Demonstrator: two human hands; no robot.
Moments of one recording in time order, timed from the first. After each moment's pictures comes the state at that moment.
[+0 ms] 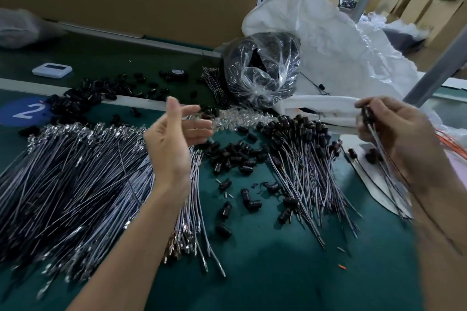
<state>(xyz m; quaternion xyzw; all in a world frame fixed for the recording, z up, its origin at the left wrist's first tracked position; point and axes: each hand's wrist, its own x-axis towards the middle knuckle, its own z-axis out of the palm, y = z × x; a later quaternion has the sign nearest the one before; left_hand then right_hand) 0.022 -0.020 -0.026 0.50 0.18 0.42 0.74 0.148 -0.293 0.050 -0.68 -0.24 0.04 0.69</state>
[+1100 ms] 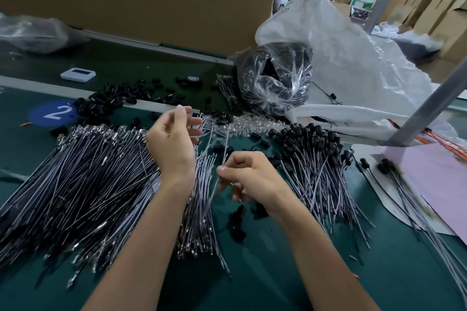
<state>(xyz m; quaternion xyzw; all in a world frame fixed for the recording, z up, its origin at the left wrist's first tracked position) 0.016 -0.004 -0.018 0.49 0.29 0.46 0.68 0.060 -0.133 -0.018 -0.76 -0.27 0.28 0.52</state>
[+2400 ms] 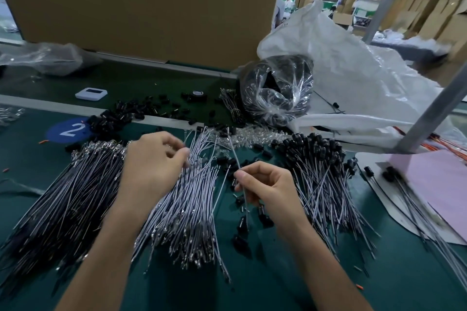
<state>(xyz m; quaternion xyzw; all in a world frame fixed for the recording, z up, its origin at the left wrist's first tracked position) -0.037 0.026 0.003 0.83 0.30 0.27 0.37 0.054 -0.157 -0.029 -0.66 -0.27 0.18 0.68</state>
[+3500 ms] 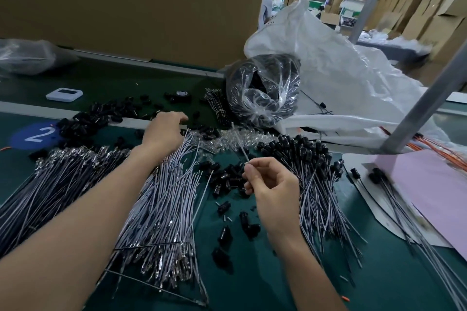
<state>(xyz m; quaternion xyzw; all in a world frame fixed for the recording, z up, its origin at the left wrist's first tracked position) 0.097 0.089 -0.029 0.94 0.23 0.17 0.21 0.070 -0.162 -0.037 -0.71 -0.21 -0.02 0.67</state>
